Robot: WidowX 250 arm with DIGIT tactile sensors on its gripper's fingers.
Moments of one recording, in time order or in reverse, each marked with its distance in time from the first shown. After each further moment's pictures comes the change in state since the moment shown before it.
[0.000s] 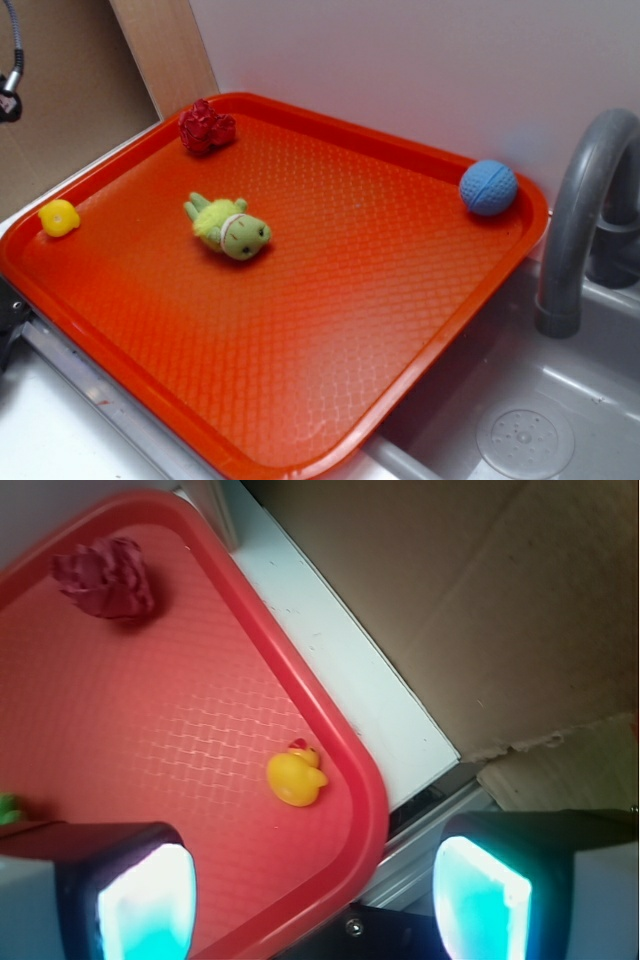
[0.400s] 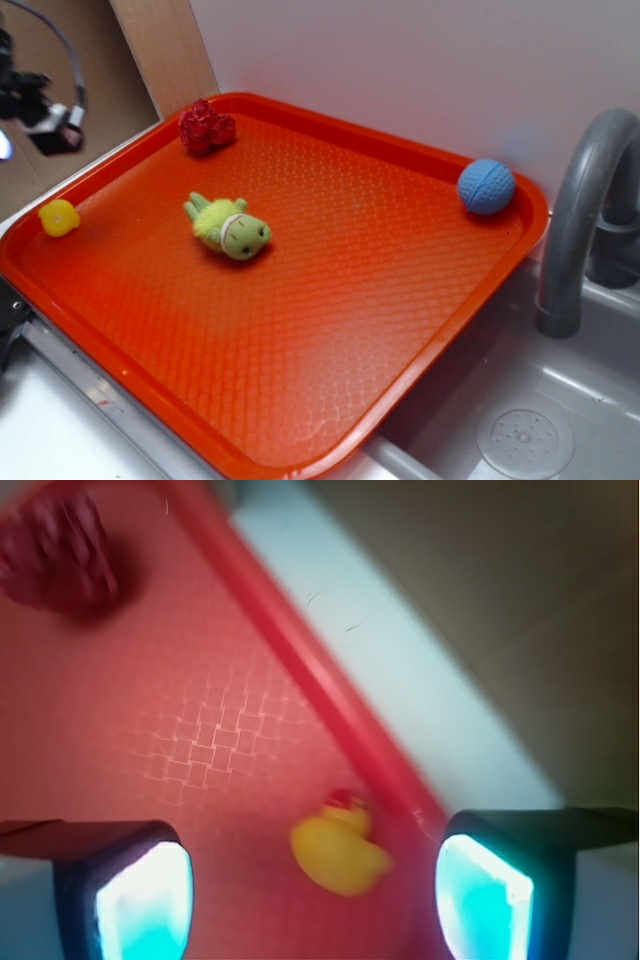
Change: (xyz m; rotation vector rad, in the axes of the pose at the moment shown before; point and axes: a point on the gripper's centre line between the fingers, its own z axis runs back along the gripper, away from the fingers) arm 0.016 -0.029 -0.080 0.001 0.075 -0.026
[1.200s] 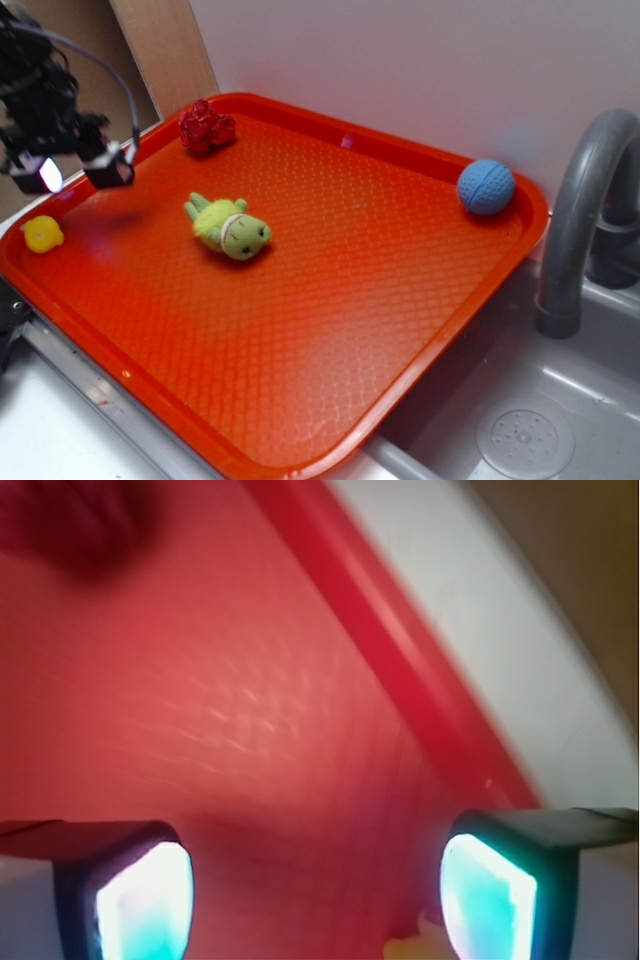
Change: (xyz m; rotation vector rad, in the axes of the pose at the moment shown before) arm 0.011 -0.014 0.006 -0.083 -0.031 -0.009
